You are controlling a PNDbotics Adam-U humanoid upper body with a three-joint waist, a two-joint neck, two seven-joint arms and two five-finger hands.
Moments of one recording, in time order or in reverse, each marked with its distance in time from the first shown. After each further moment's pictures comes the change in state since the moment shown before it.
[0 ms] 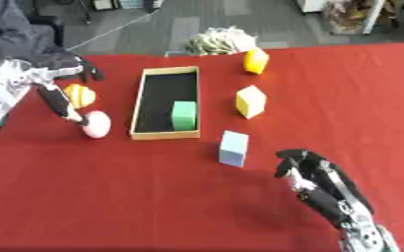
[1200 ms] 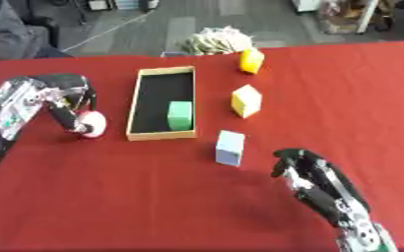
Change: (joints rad) left arm 0.000 -0.064 0.019 0.096 -0.130 -0.005 0.069; right arm 0.000 0.000 0.000 0.000 0.000 -0.001 0.002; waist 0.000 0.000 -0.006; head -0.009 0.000
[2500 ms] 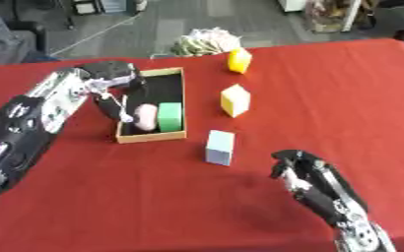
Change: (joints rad) left arm -0.085 -0.140 -0.078 -0.048 0.018 -0.030 0.031; right arm 0.000 0.000 0.006 0.005 0.000 0.002 0.002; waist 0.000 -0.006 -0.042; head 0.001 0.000
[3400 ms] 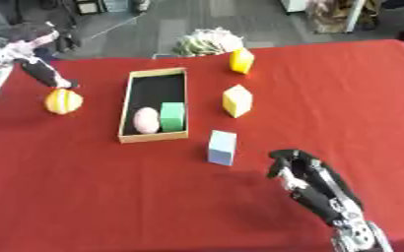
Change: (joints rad) left arm 0.037 0.207 0.242 0.032 -0.008 0.159 0.072; right arm 0.005 0.000 -0.004 0.000 0.000 -0.002 -0.004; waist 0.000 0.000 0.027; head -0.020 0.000
